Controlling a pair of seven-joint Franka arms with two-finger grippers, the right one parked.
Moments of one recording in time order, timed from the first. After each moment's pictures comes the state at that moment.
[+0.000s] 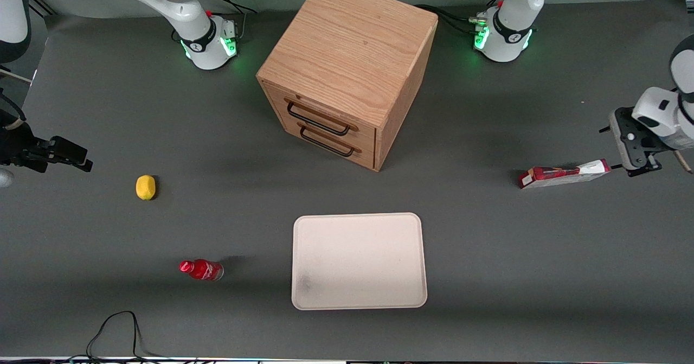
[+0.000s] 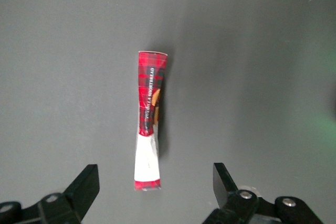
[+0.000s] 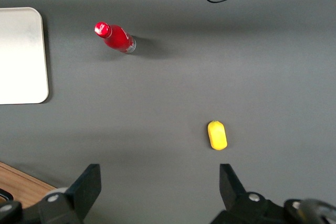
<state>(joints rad) 0.14 0.06 0.04 -2.03 -0.01 1.94 1.58</state>
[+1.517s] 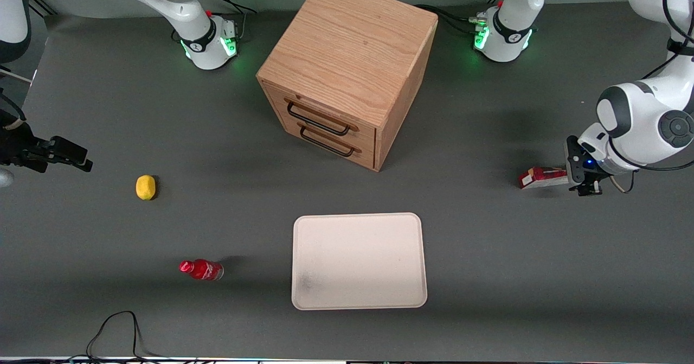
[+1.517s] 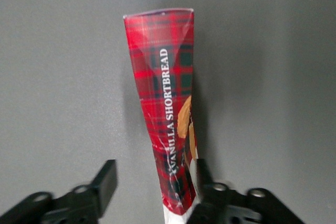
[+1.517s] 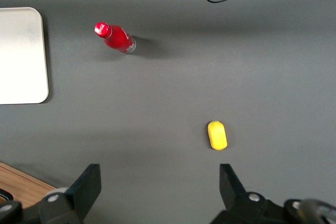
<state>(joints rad) 0.15 0.26 0.04 -2.23 -0.01 2.45 1.78</state>
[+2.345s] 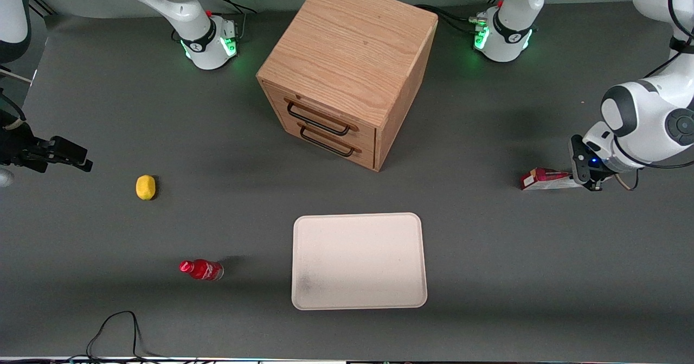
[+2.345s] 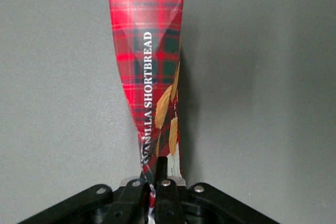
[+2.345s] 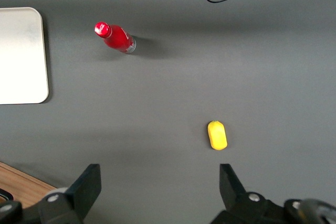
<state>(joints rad) 0.17 0.26 0.04 -2.23 -0.02 2.44 1.79</state>
